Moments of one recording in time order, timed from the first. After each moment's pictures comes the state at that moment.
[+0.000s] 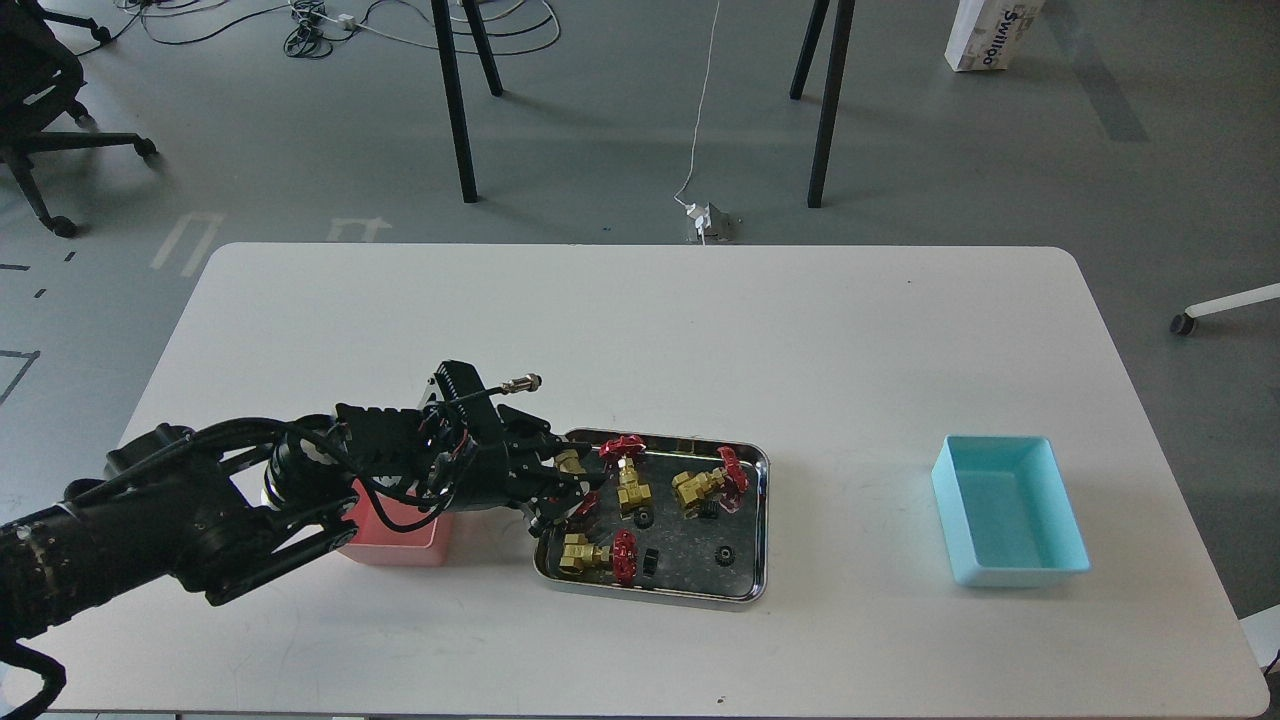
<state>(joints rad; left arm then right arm) -0.78 0.42 -0.19 -1.07 2.17 -0.03 -0.40 1.47 -0.82 0.23 0.94 -0.25 0.09 0.08</state>
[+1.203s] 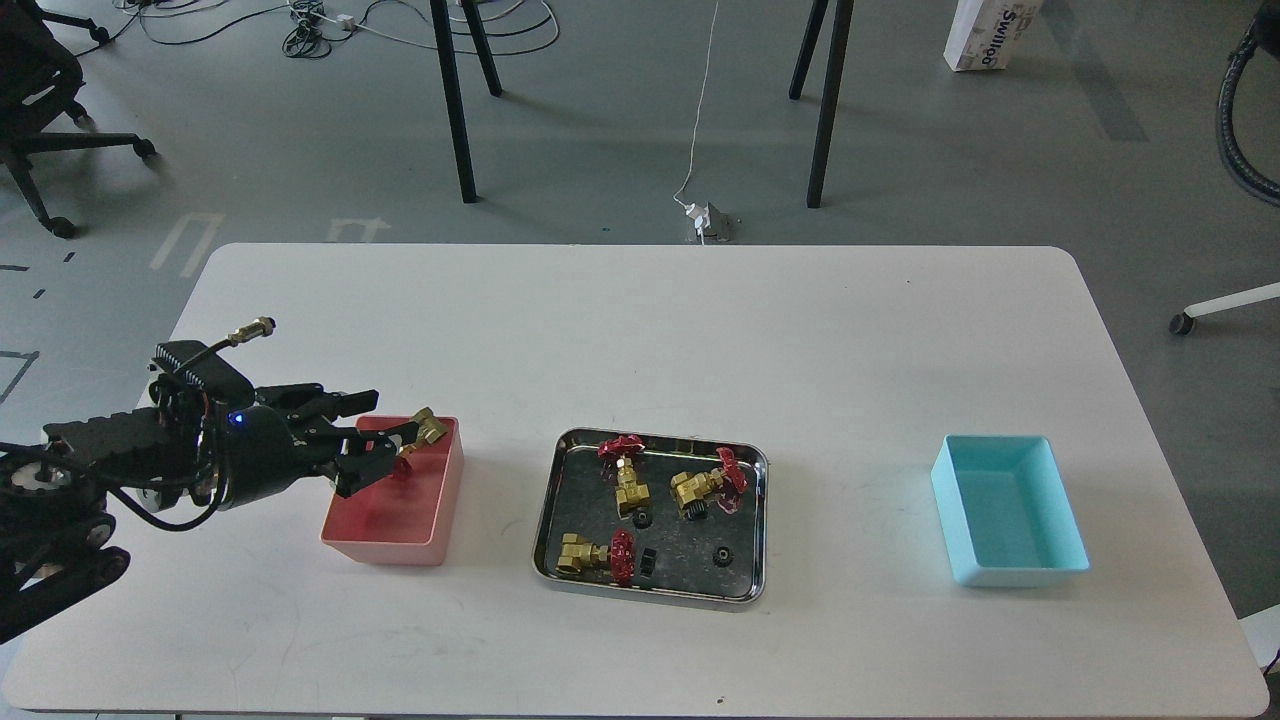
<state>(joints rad) -0.57 0.87 -0.32 -1.28 1.86 0.04 -0.29 1.48 -0.70 0.18 0.90 -0.37 0.10 0.08</state>
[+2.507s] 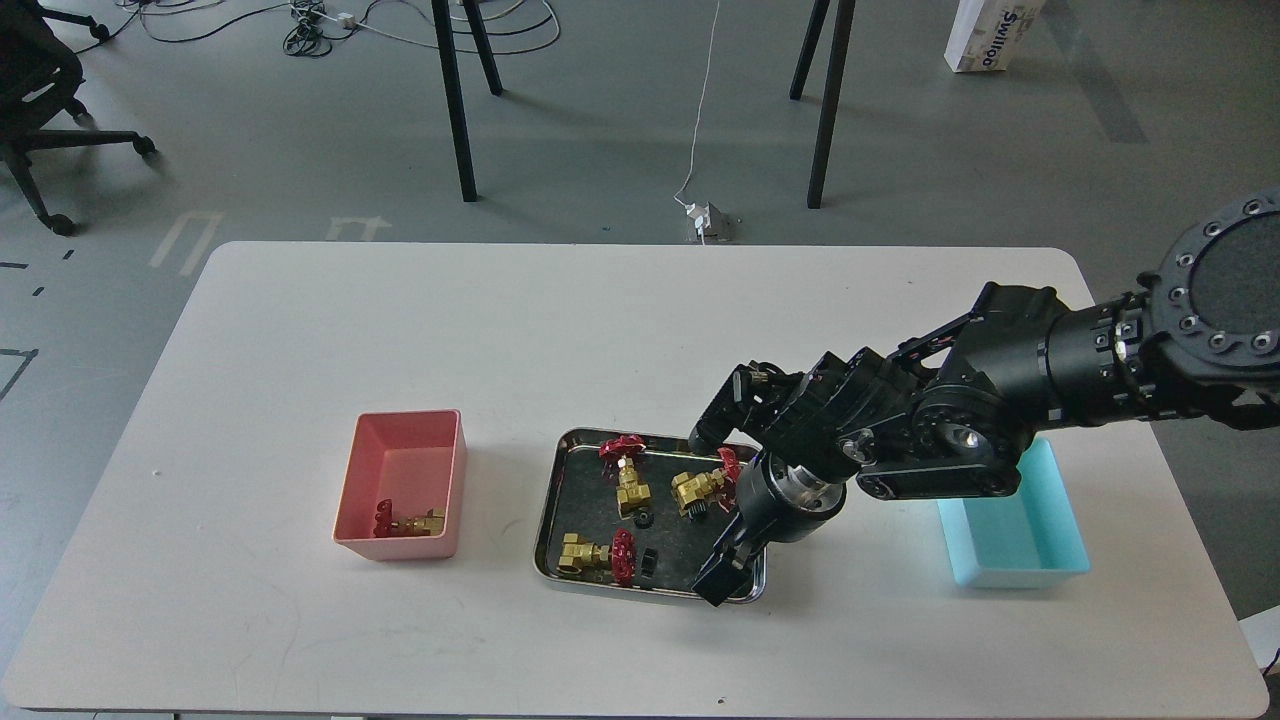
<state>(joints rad) -1.46 0.77 -0.77 -0.65 0.78 -0.08 -0.24 1.52 0.00 -0.85 1.14 -1.09 0.28 0.29</state>
